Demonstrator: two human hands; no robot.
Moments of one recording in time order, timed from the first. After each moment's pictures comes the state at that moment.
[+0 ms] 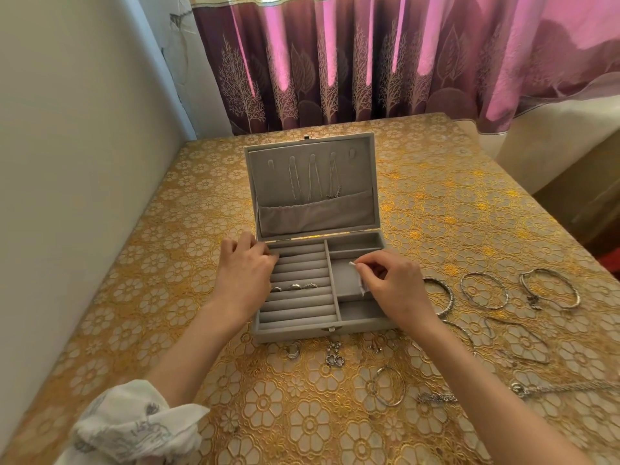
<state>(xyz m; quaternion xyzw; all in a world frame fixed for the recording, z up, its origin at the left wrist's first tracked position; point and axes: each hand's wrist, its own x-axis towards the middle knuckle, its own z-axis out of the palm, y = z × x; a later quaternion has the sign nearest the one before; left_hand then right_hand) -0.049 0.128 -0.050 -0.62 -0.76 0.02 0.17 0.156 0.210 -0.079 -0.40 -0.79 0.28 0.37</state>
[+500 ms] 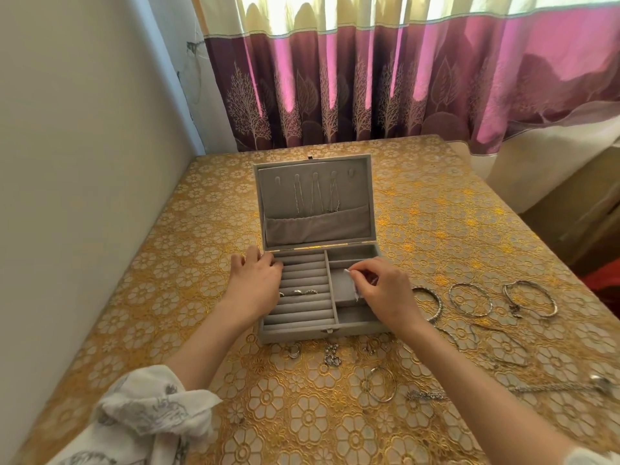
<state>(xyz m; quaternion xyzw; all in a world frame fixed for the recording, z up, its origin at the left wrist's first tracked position) -0.036 0.127 -0.035 -0.60 -0.79 0.10 0.08 0.155 0.205 -0.070 -0.39 -0.80 0.29 0.35</state>
